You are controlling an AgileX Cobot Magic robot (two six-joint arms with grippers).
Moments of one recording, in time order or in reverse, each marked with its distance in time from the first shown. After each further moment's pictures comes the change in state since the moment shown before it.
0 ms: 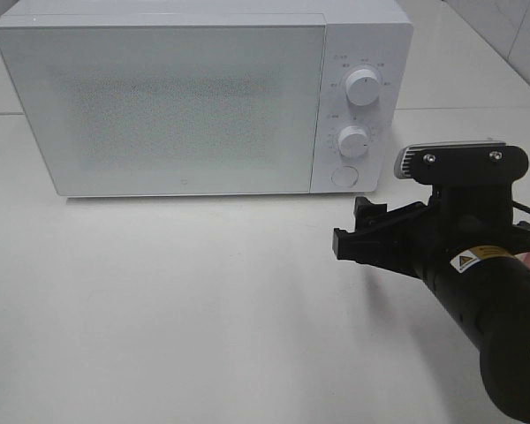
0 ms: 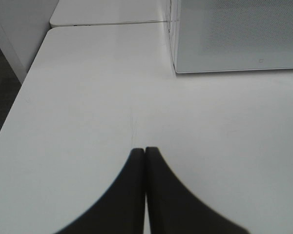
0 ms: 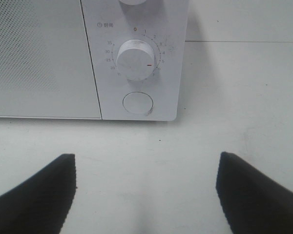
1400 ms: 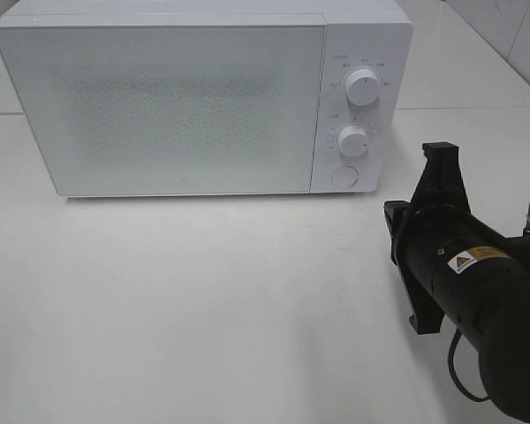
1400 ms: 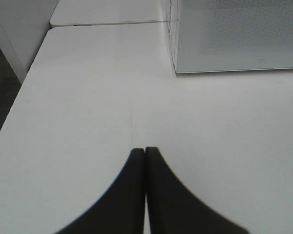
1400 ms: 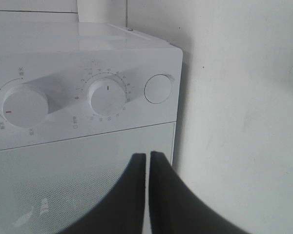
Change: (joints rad) left arm 0.000 0.000 0.000 0.000 0.000 0.000; right arm 0.000 0.000 -0.003 0.000 0.023 1.536
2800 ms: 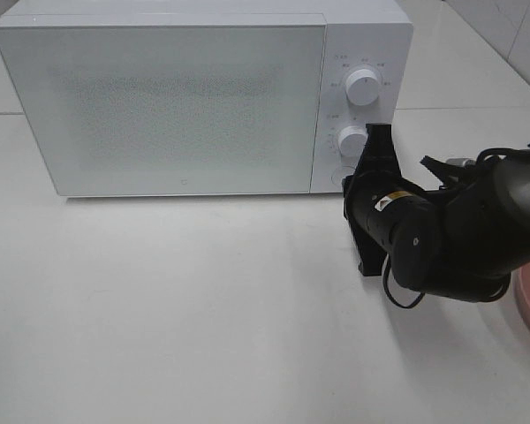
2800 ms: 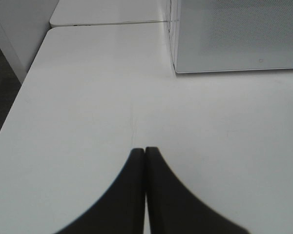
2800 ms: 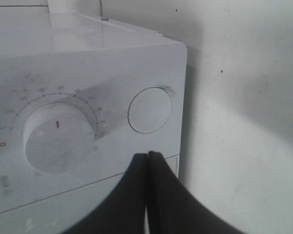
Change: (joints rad) left arm 0.000 0.000 0.000 0.000 0.000 0.000; right arm -0.306 0.332 -0.315 -0.349 0.157 0.139
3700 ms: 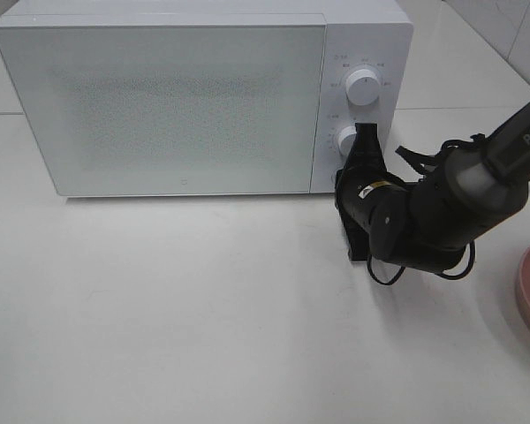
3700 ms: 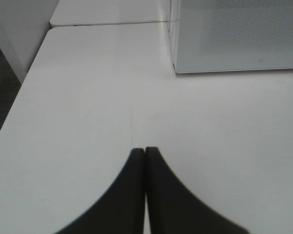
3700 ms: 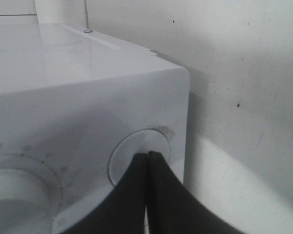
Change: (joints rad) left arm 0.000 0.000 0.000 0.000 0.000 0.000; right arm -0.088 0.156 -0.169 -0.060 0.039 0.016
